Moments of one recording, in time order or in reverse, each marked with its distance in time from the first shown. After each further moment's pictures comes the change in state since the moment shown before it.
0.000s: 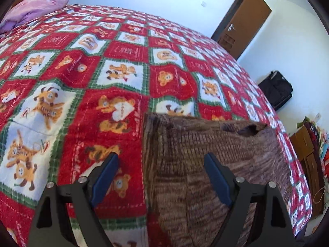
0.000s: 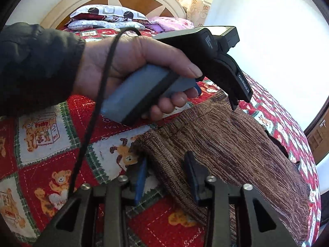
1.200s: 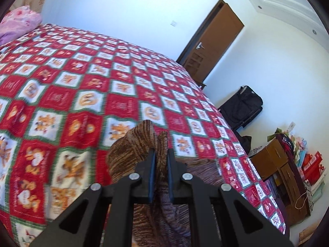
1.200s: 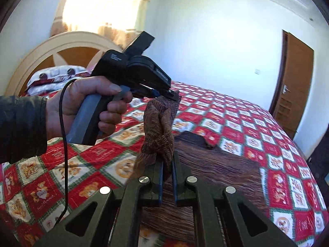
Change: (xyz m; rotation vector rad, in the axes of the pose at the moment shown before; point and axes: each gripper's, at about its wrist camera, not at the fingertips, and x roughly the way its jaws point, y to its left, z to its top) left arm -0.023 -0.147 0.049 0.045 -0.129 -0.201; right arm -0.123 -0.148 -0.056 0.367 -0.221 -0.212
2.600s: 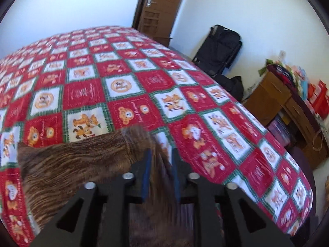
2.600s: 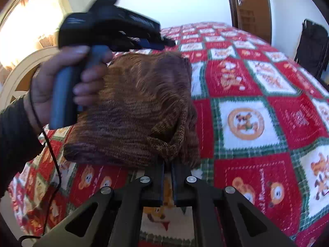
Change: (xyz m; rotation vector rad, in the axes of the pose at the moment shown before) left arm 0.134 -0.185 -0.066 0.384 0.231 -0.031; right arm -0.022 -0.154 -0.118 0.493 0.356 -0.019
